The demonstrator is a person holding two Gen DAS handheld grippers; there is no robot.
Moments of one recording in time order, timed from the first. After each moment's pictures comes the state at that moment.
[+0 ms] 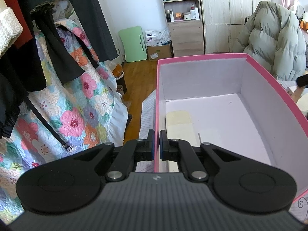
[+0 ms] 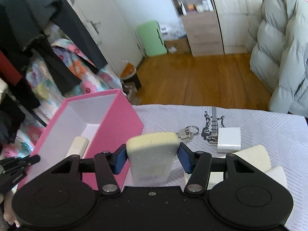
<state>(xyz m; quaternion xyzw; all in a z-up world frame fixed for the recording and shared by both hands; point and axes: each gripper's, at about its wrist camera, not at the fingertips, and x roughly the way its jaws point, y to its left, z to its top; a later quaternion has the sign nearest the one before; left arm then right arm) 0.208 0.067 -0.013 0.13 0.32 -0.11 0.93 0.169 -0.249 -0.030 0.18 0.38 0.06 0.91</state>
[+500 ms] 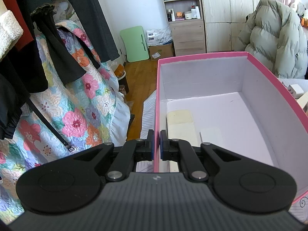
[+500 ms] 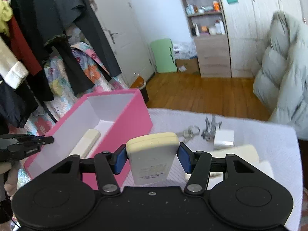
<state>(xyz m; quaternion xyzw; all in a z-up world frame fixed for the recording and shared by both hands) 0.208 0.067 -0.012 0.14 0.32 -0.10 0.93 0.111 -0.236 -0.008 0.13 0.32 0.08 0.94</state>
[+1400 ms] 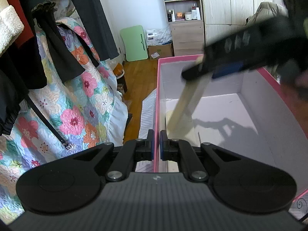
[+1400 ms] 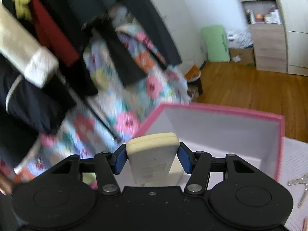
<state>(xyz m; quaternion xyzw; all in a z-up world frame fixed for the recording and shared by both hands) 0.207 0.070 -0.013 0.13 0.33 -0.10 0.93 0.262 -0.080 -0.018 0.14 0.36 0.23 0.89</state>
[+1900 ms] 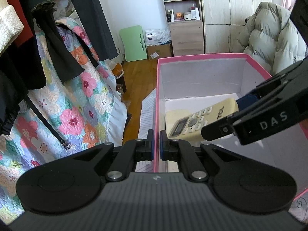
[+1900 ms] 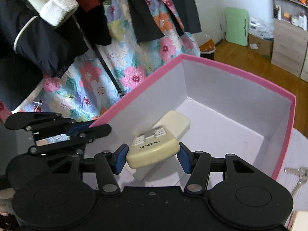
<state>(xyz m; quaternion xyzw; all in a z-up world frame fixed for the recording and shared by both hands) 0.207 0.071 -0.014 0.13 0.33 -0.11 0.93 0.230 -0.069 -0.028 0.04 0.43 0.27 0.86</state>
